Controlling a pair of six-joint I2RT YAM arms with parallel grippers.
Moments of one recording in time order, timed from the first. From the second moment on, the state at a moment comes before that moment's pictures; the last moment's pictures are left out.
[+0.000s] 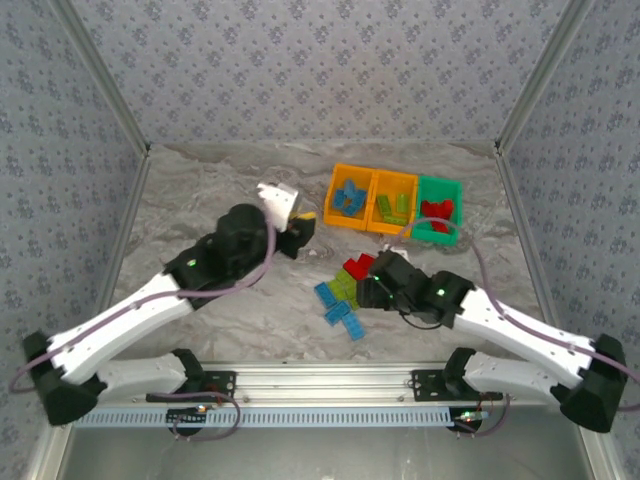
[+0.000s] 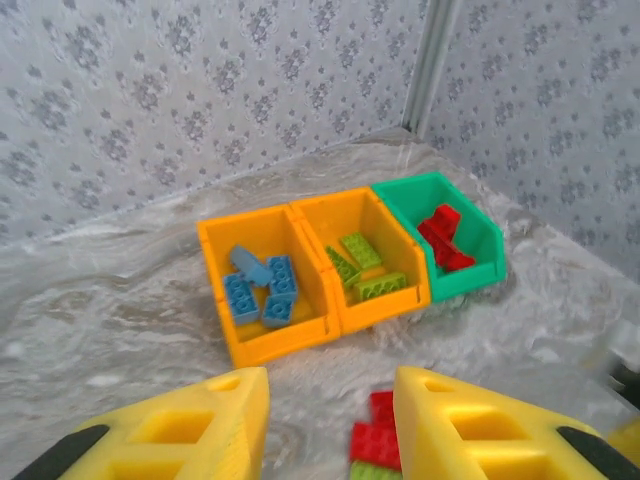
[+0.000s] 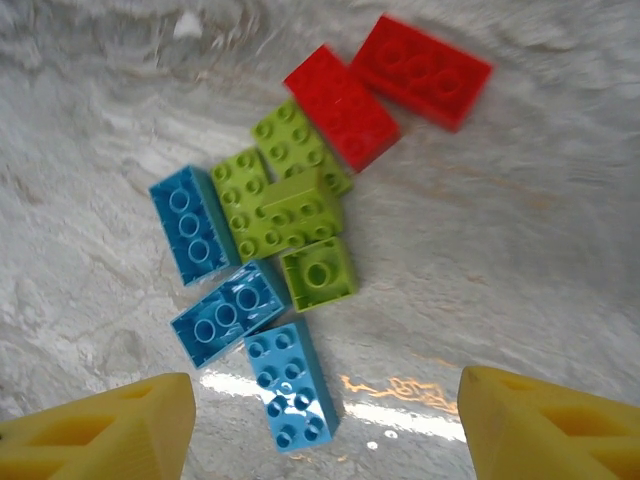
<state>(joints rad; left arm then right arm) -0.93 1.03 1.06 -0.33 -0.23 -0.16 0.94 1.04 0.81 -0.79 0.18 0.79</state>
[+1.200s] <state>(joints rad) -0.76 0.70 0.70 -0.53 0.34 0.48 1.05 1.15 0.88 -0.76 0.34 0.70</state>
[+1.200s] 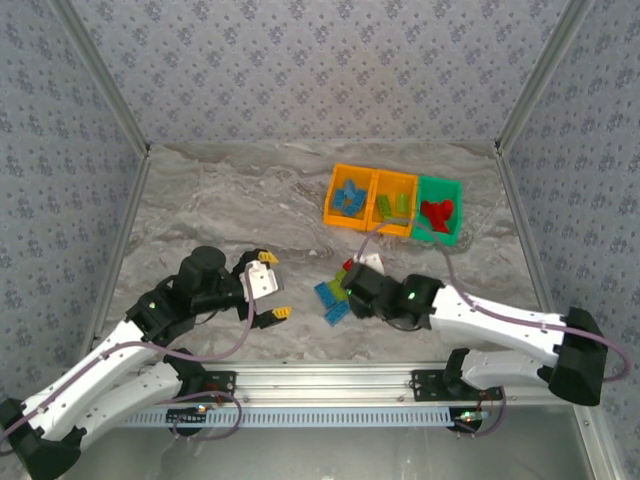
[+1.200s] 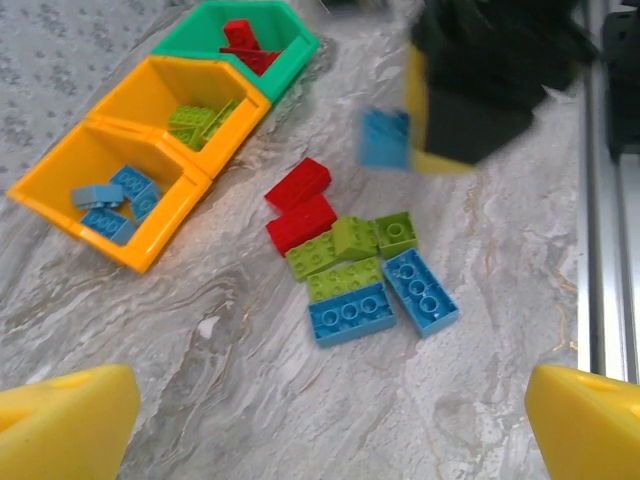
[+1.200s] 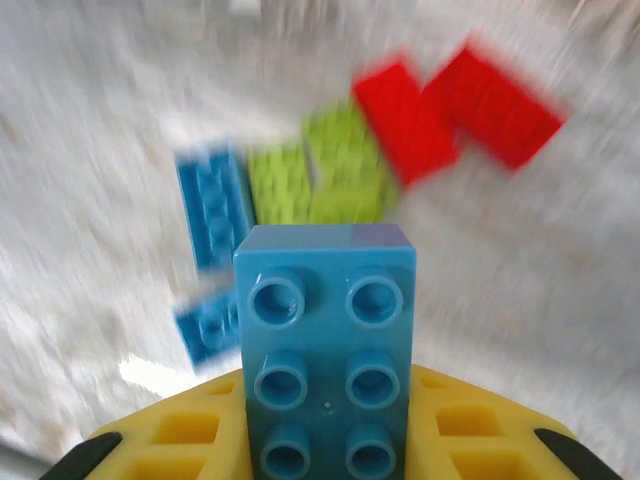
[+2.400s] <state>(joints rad) -0.76 0.70 0.64 -0.50 0.26 0.49 0.56 1.72 1.44 -0.59 0.31 0.30</state>
